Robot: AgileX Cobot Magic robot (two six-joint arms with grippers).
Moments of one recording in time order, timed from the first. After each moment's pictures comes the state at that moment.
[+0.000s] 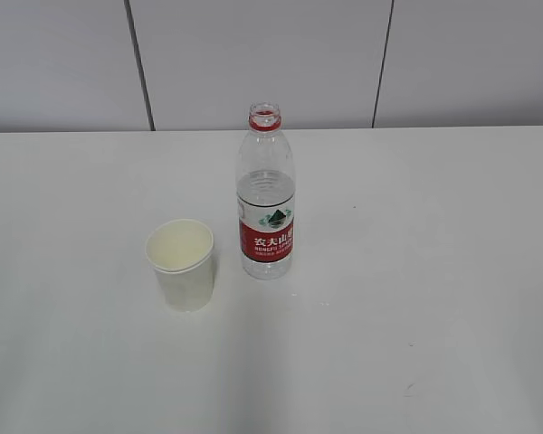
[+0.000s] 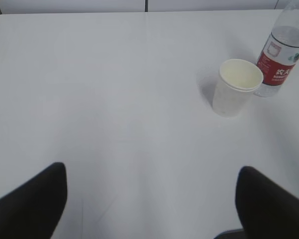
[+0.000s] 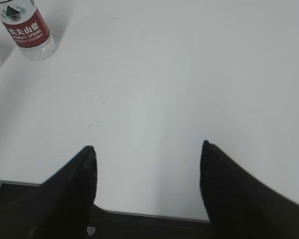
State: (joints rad) left arm -0.02 0.00 -0.52 -0.08 1.11 0.05; right arm -0.04 -0.02 -0.49 0.14 1.16 -0.08
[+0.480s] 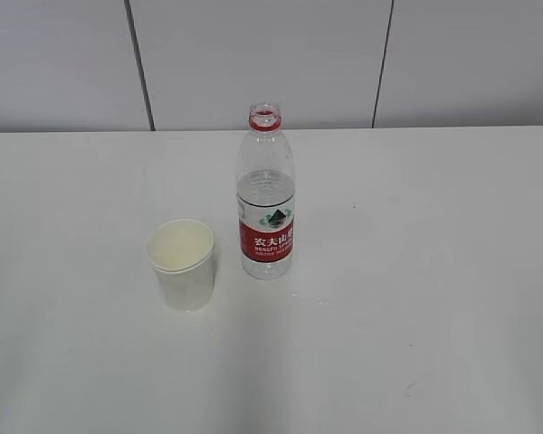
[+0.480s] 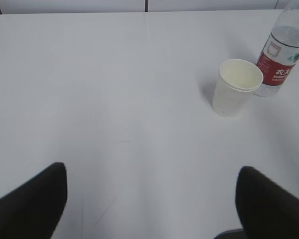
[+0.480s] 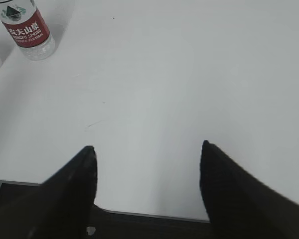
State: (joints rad) left arm -0.02 0.00 -0.52 -0.08 1.11 0.05; right arm -0.04 -0.02 -0.49 0.14 1.16 -0.08
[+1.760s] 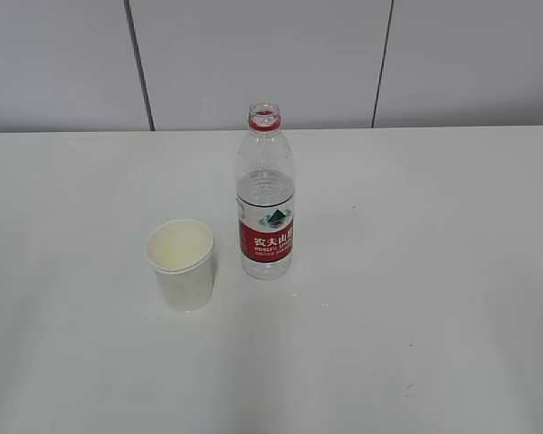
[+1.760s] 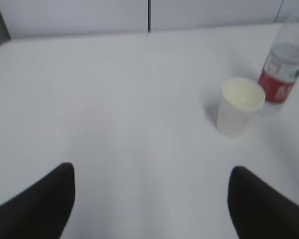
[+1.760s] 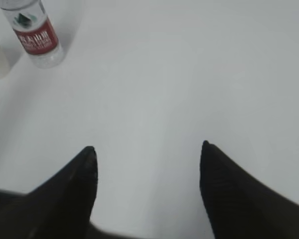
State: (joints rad) left arm -0.02 0.00 -0.54 -0.08 0.99 0.11; right arm -0.04 0.00 -0.51 0.18 1.09 -0.18
